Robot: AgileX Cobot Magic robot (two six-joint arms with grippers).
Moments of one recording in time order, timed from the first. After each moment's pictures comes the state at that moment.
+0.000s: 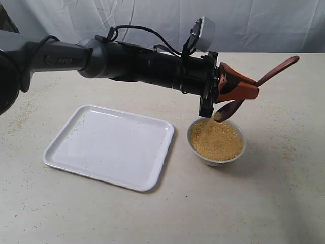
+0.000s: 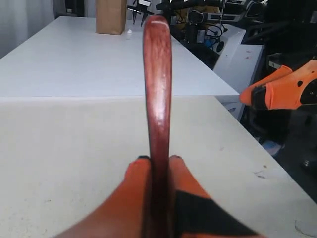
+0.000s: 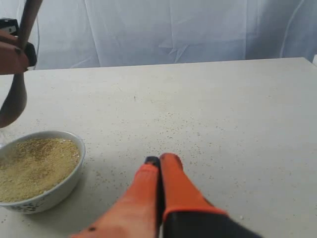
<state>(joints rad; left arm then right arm) -0.61 2.27 -1.61 -1.73 1.20 2.10 0.04 0.00 0.00 0.04 0.33 -0.03</state>
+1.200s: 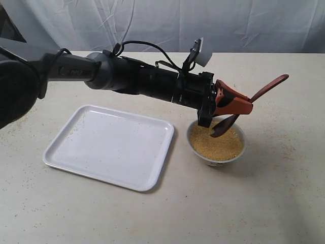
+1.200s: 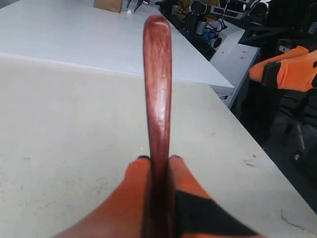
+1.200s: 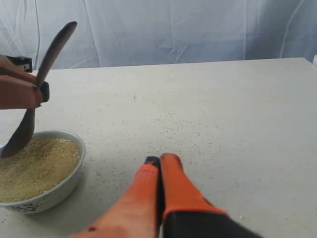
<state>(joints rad) -0.61 2.34 -1.61 -1.73 1.21 2.02 0.04 0.00 0.00 0.04 0.33 -0.02</state>
